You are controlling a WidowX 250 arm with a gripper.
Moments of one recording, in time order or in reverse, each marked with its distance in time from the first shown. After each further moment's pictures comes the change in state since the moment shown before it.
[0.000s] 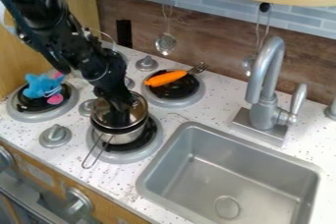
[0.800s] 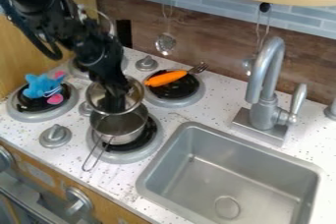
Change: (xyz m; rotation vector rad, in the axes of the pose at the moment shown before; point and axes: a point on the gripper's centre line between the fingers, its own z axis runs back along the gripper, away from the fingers) arm 0.018 0.008 0.030 0.056 -0.047 -0.055
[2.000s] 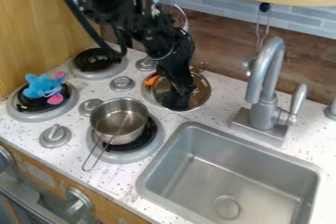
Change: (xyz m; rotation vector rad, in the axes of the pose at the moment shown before) arm 0.074 -0.194 0.004 -0.279 -0.119 -0.448
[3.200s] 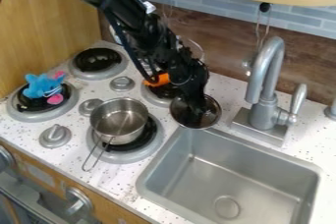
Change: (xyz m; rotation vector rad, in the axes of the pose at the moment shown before) arm 0.004 0.006 -0.096 -0.061 0.031 -0.043
